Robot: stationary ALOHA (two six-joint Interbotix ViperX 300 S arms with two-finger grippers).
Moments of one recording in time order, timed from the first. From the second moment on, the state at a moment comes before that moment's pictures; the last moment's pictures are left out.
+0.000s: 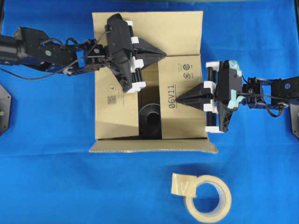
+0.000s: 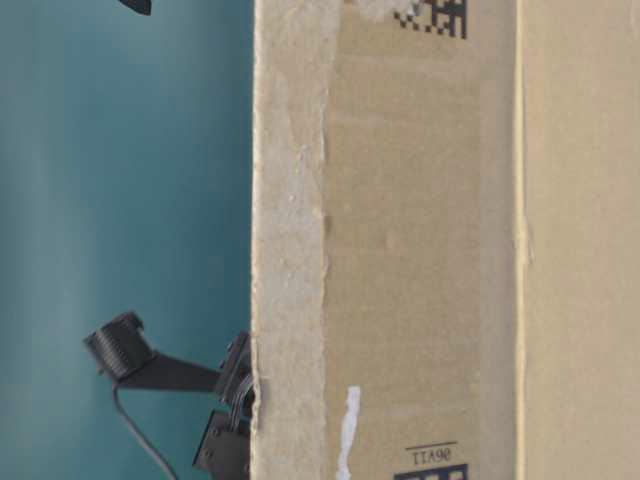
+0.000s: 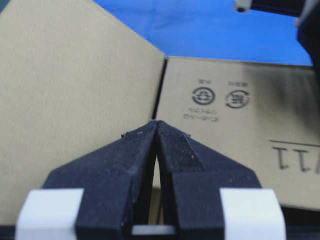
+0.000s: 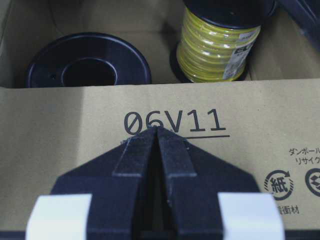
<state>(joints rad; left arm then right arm) 0.23 0.12 0.63 -0.03 -0.47 0.11 -0.03 -0.15 0.98 0.10 -0.41 0.03</state>
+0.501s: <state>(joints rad) 0.25 0.18 0.62 -0.03 -0.48 0.11 -0.02 -0.15 0.98 0.11 -0.41 0.03</state>
